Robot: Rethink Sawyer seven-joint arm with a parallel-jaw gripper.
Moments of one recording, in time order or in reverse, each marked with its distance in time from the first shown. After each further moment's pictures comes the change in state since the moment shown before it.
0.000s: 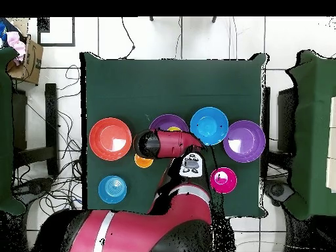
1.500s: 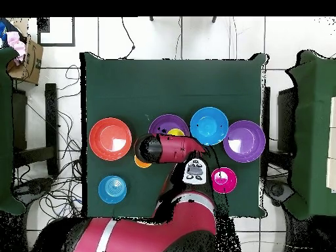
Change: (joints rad) arm -0.012 -0.054 0.000 0.064 0.000 0.013 0.000
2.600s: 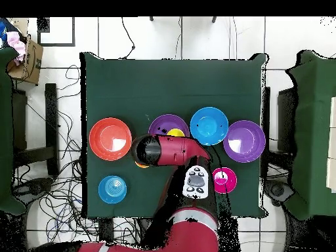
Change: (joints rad) arm 0.007 -0.110 -0.002 0.049 0.000 0.081 0.000
